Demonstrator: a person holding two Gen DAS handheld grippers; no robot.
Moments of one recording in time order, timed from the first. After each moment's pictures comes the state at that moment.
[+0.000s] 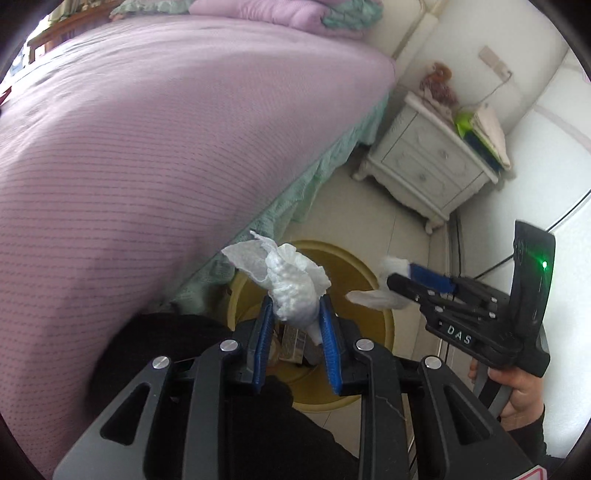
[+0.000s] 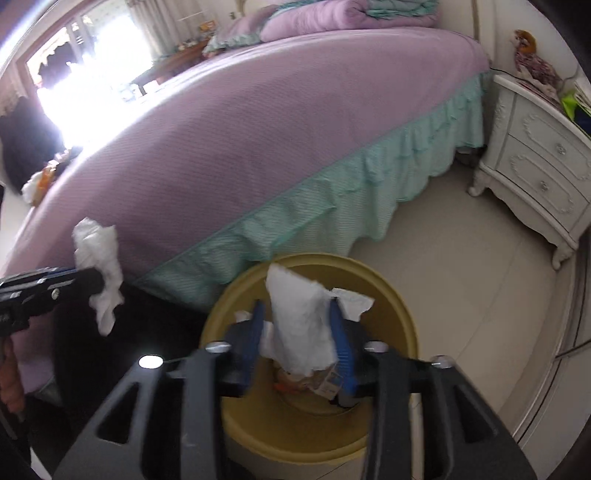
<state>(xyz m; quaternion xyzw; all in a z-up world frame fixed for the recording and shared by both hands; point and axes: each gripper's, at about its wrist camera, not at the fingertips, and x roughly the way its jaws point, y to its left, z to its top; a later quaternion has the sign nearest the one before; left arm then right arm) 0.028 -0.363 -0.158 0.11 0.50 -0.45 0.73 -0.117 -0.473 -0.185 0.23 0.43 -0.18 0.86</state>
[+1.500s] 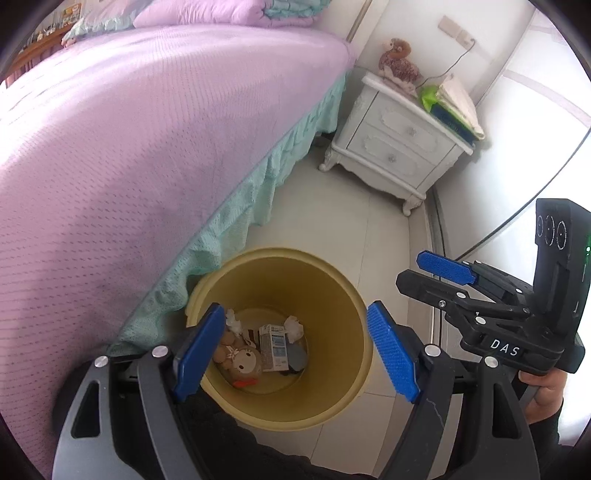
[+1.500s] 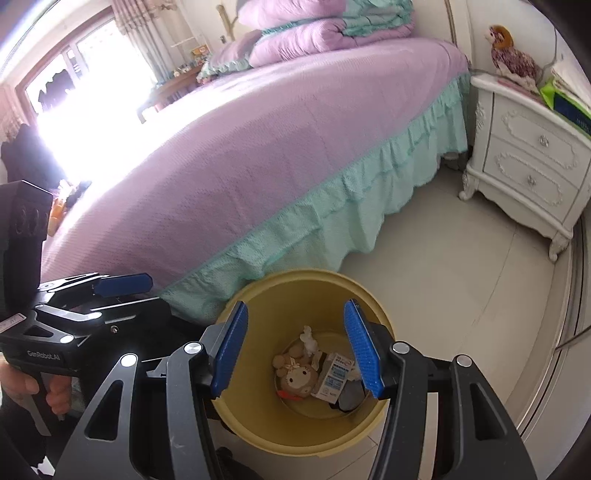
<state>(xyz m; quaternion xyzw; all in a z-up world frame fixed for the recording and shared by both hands) 0.007 -0.399 -0.152 0.15 0.47 -0.51 0.70 -0.155 -0.488 -0.143 0.25 0.38 -0.18 0.88</state>
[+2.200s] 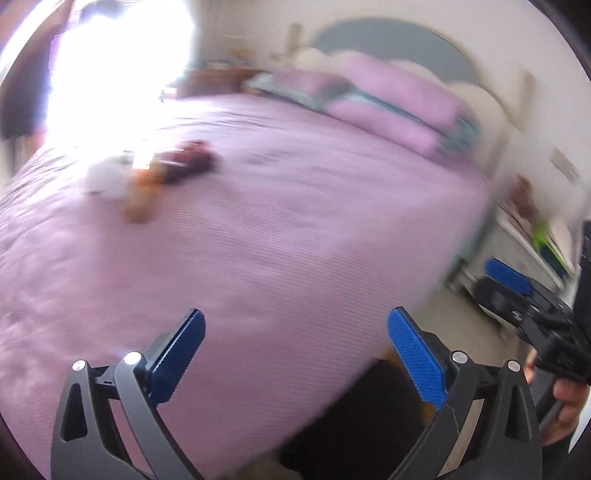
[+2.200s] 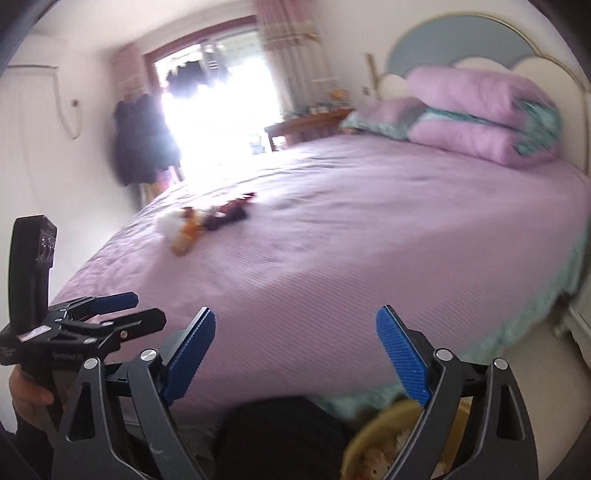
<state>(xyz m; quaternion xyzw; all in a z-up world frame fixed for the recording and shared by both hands) 0.076 -0.159 -0.035 0.02 0.36 -0.25 0.90 -0.006 -0.341 -0.030 0.12 0.26 0.03 0.96</state>
